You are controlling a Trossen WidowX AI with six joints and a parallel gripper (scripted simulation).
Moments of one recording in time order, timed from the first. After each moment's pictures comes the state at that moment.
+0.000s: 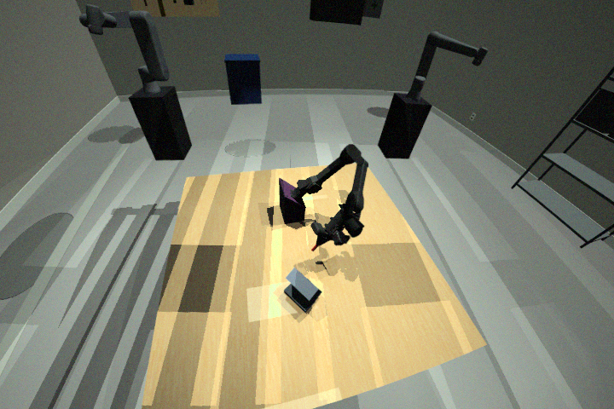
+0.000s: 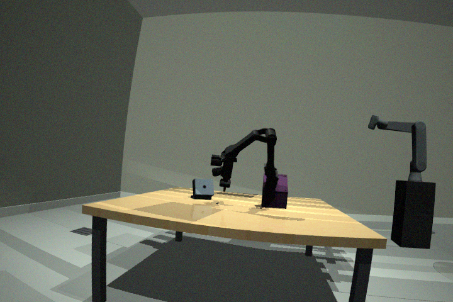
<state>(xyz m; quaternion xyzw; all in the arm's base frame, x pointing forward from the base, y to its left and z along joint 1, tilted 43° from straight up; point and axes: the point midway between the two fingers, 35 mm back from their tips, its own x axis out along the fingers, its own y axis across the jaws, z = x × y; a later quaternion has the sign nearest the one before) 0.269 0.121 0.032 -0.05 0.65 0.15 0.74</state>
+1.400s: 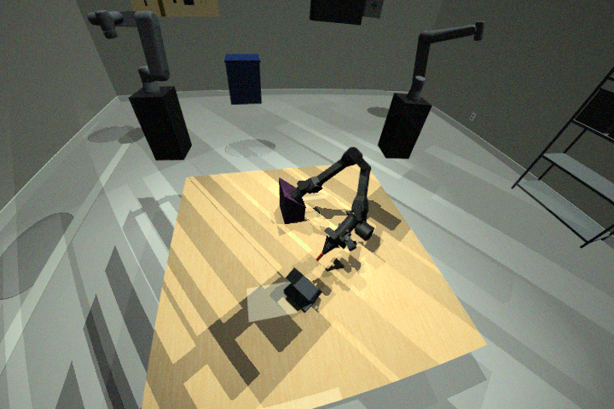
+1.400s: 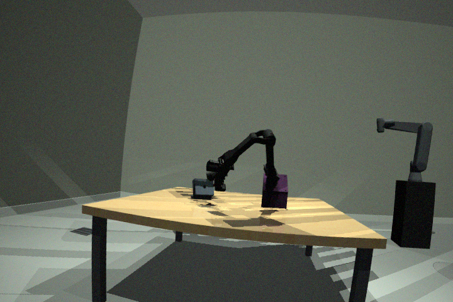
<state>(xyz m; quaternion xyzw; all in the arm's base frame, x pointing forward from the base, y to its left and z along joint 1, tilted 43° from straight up) 0.317 0.136 0.046 -0.25 0.52 0.10 0.81</state>
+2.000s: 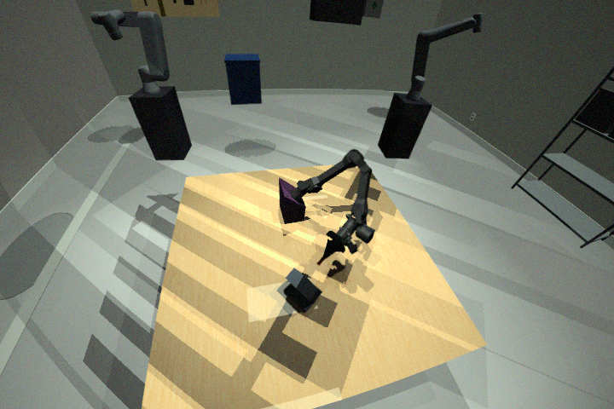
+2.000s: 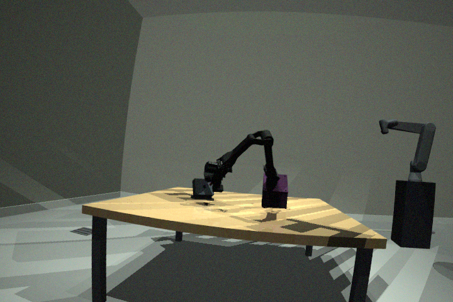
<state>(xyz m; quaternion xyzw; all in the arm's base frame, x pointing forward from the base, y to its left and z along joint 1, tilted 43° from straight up) 0.336 0.140 0.044 -0.28 0.49 0.09 0.82</state>
